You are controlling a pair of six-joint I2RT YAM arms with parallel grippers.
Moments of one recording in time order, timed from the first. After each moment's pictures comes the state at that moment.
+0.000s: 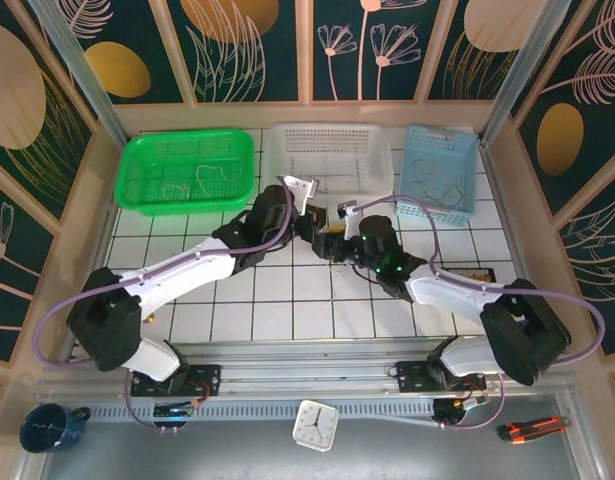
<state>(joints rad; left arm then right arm) -0.80 1.50 1.07 0.00 0.06 -0.42 0.70 1.35 0.60 0.37 -0.17 0.44</state>
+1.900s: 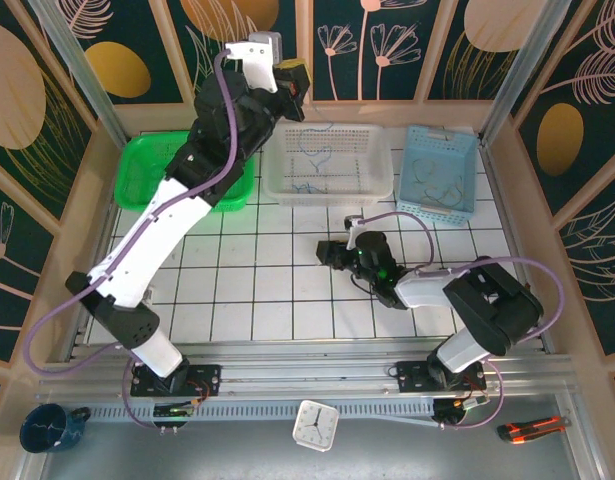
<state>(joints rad) -0.67 1.67 1.99 -0.21 -0.11 -0.29 0.70 1.51 0.47 0.64 -0.05 0.60</state>
